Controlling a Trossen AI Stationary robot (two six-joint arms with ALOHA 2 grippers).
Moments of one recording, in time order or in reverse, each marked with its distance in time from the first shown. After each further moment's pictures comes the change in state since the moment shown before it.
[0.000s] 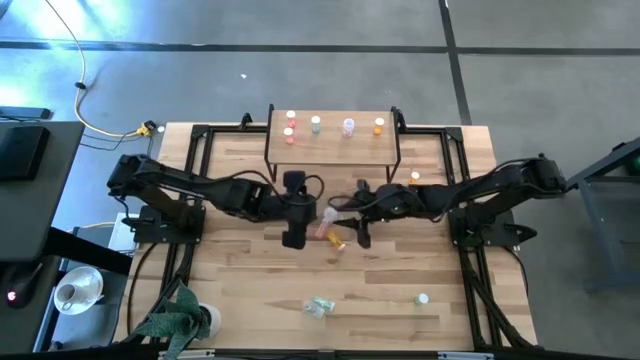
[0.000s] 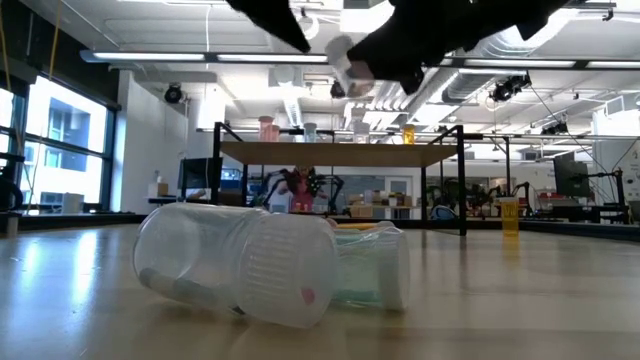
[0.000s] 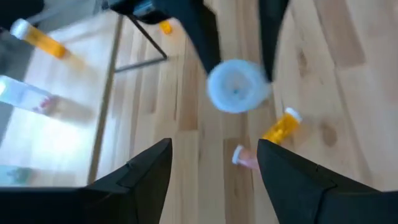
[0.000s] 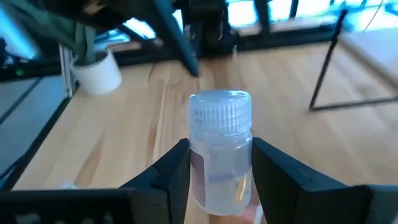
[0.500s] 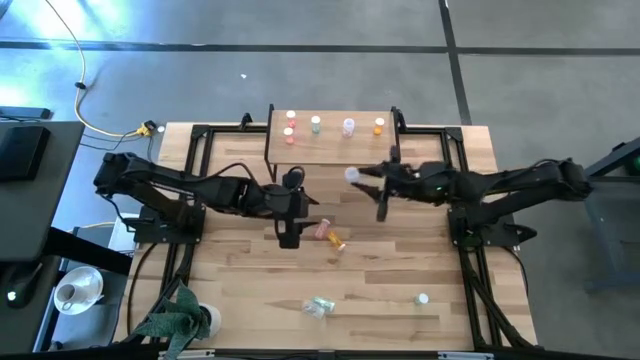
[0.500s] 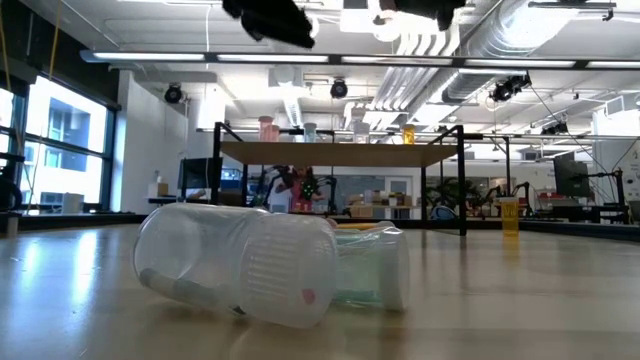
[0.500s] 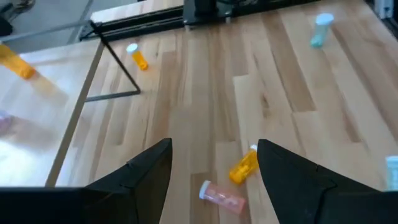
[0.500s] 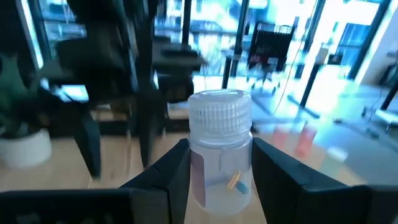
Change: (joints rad) left arm 0.041 -0.117 -0.212 0.303 0.180 -0.023; right arm -0.038 -0.303 0.000 -0.004 0.229 -0.225
